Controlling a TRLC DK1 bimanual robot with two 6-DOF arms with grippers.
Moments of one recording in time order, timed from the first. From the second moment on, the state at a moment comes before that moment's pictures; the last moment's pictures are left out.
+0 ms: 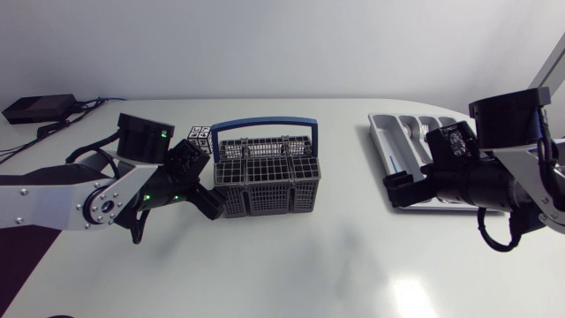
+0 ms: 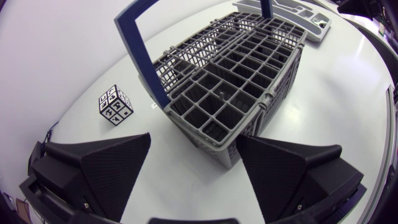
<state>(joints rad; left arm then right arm) -0.41 1.48 0.69 0.07 -0.03 0.37 0.25 1.11 0.67 -0.30 0.06 -0.09</state>
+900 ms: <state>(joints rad) -0.31 1.06 0.61 -0.05 -0.13 0.38 0.28 0.86 0.56 -0.29 0.09 -0.08</state>
